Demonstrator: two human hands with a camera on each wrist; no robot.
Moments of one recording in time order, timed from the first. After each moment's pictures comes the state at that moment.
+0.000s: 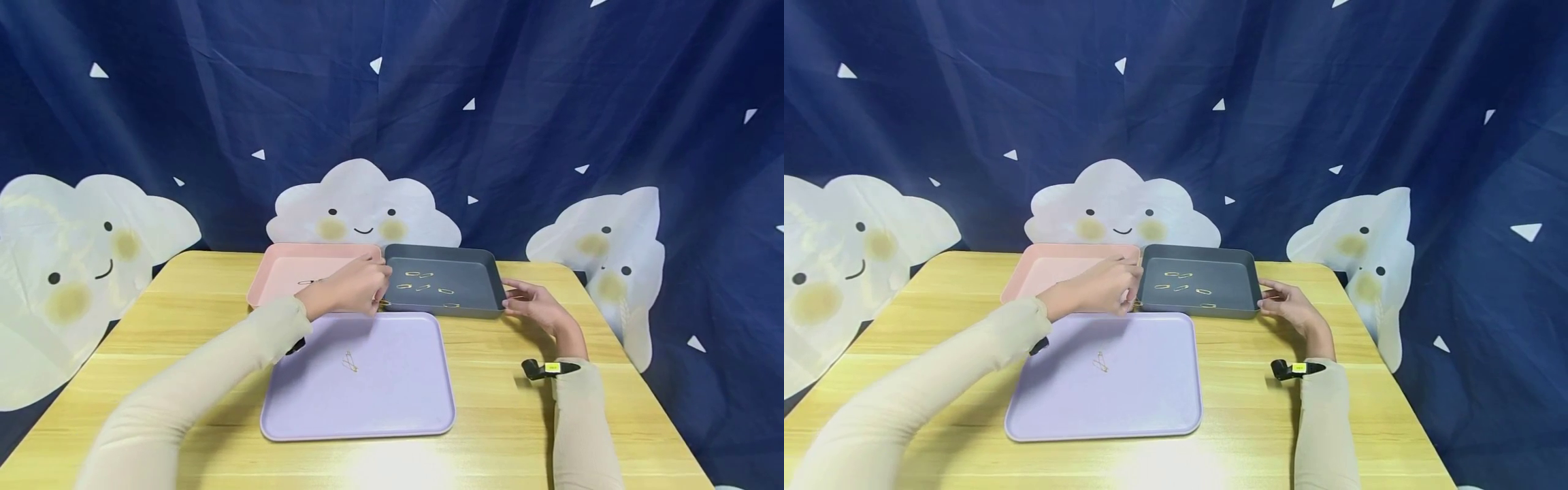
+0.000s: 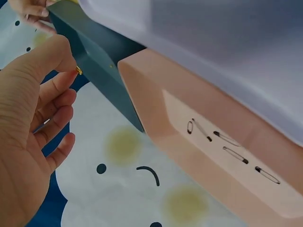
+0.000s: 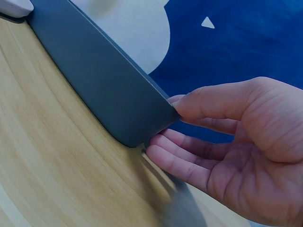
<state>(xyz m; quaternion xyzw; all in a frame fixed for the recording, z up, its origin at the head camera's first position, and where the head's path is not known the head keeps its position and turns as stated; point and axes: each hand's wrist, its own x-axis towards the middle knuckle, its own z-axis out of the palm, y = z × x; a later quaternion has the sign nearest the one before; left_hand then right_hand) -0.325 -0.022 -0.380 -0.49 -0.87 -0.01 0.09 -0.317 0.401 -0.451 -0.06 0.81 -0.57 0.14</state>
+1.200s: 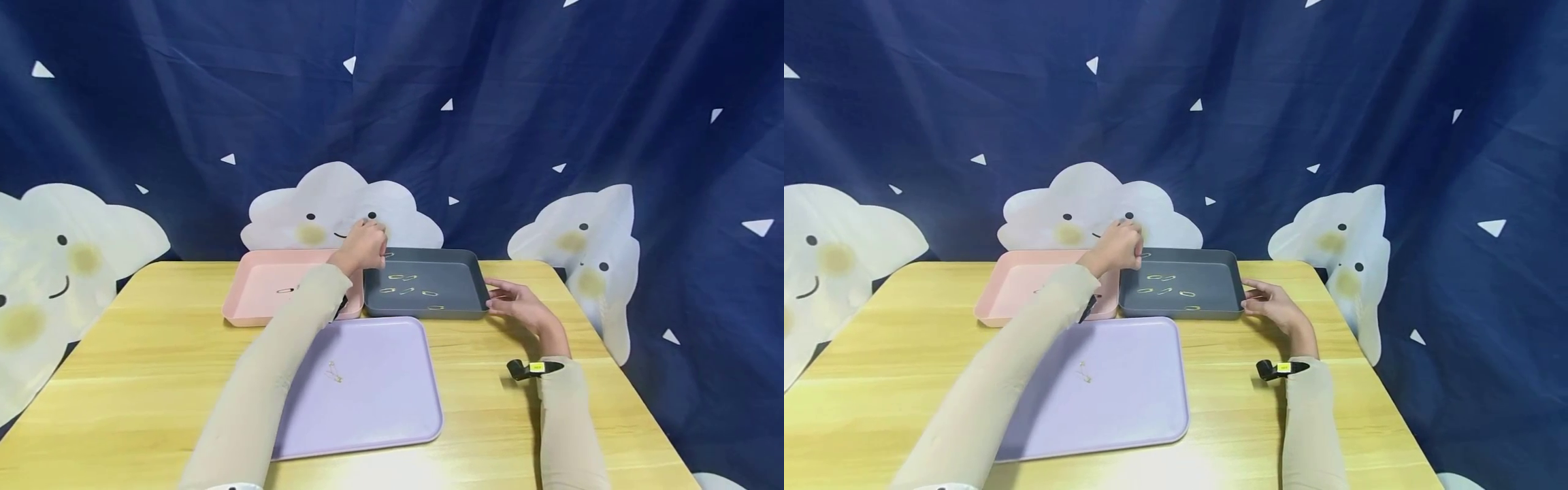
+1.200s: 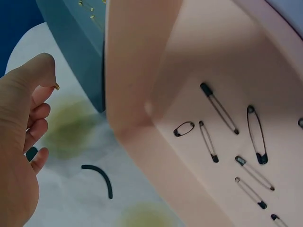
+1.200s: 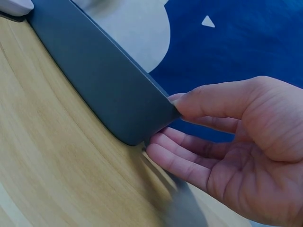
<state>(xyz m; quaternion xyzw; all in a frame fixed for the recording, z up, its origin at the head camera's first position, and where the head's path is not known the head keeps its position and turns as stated) -0.437 0.027 -0.395 -0.32 -0.94 -0.02 0.08 -0.319 0.402 -0.454 -0.06 0.80 -0.59 0.13</state>
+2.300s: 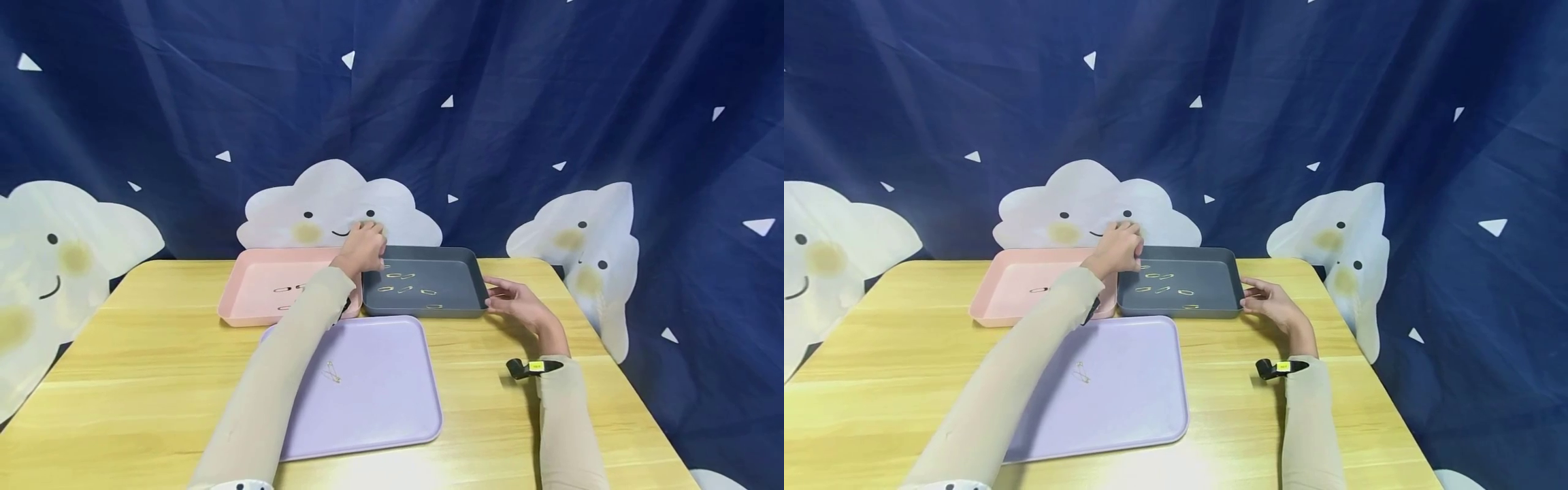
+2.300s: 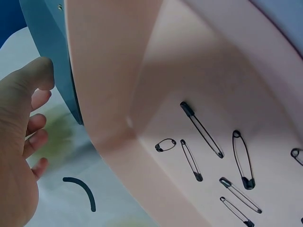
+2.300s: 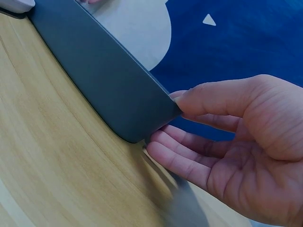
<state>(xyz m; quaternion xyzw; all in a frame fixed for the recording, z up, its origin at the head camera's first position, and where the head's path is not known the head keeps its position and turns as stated) -0.446 0.031 -0.417 -0.30 -0.95 0.00 0.08 -0.318 0.400 -0.454 -0.05 0.80 -0.58 0.13</state>
